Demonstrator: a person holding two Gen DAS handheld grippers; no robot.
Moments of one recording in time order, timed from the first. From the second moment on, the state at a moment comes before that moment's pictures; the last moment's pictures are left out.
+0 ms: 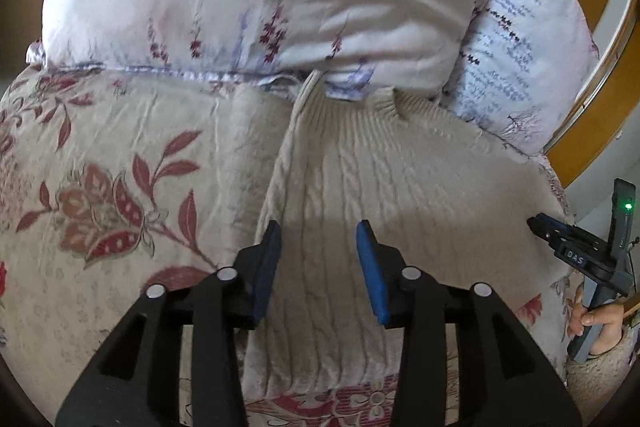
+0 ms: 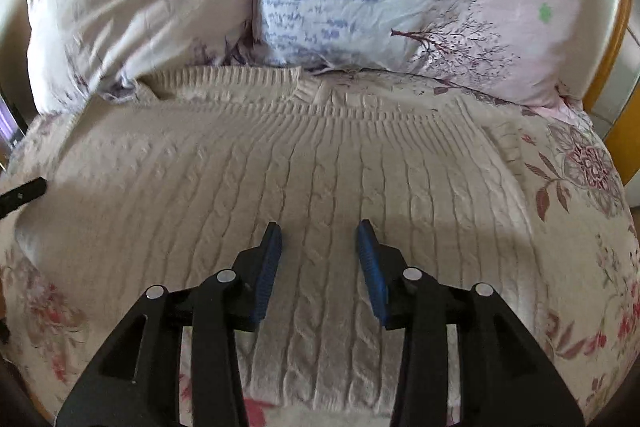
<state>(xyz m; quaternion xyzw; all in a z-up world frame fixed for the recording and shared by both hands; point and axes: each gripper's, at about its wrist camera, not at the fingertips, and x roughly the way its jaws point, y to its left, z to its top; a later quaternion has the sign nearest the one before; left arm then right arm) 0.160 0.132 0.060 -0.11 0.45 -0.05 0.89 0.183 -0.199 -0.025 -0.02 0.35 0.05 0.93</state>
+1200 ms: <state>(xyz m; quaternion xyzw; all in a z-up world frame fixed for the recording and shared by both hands) 0.198 0.178 0.052 -0.30 0.46 -0.06 0.83 0.199 -0.108 -0.029 -0.06 0.33 0.12 0.93</state>
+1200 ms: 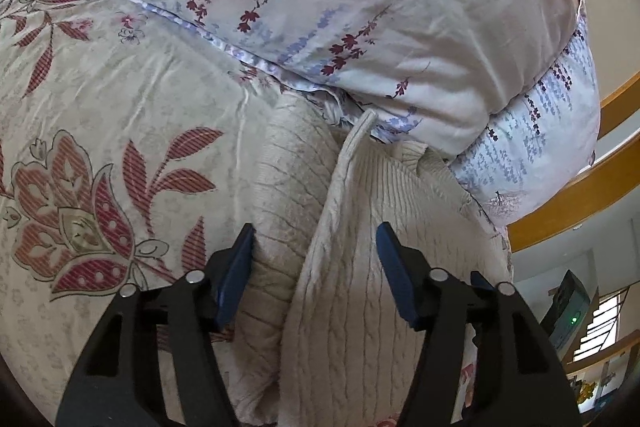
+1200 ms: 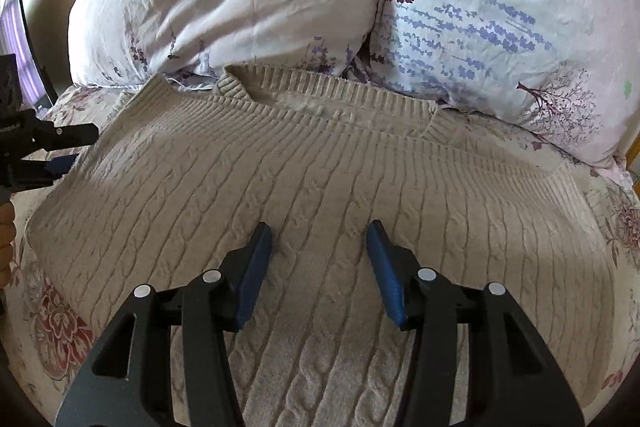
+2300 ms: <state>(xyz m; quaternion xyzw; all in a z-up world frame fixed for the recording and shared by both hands) 0.202 0.117 0.107 -0.39 0.39 -0.16 0.82 0.196 -0.110 -0.030 -0.05 0.33 0.14 0.93</state>
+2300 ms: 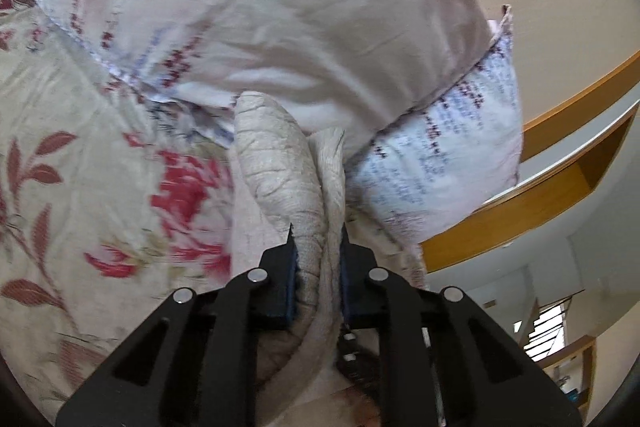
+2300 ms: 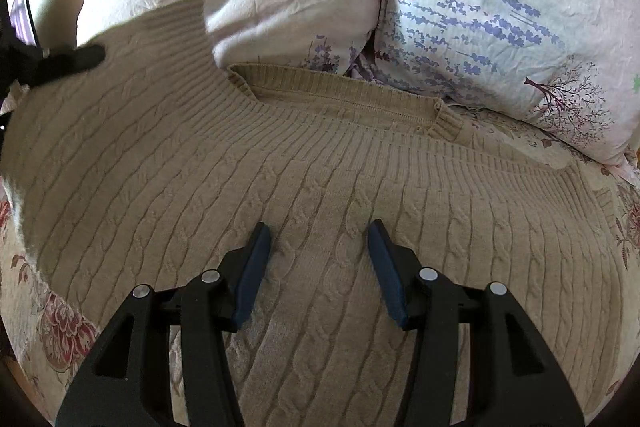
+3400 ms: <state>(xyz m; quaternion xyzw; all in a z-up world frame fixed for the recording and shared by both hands) 0.248 -0.140 0.068 -0.36 0.49 -0.38 0.69 0.150 -0.371 -0.014 0.33 0.31 0.16 0.88</state>
